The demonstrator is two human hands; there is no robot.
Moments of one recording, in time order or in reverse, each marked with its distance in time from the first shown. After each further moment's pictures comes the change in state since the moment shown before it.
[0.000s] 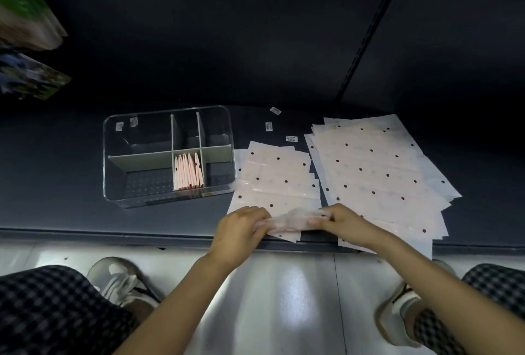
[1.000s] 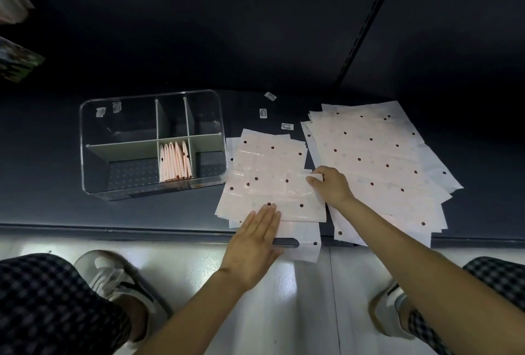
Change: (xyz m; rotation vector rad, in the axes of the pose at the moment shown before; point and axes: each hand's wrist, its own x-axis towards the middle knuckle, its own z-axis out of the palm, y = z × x) left_hand -0.020 -0.002 0.065 0.517 -0.323 0.104; right_hand 0.084 0.036 -0.018 -0.169 0.540 0.239
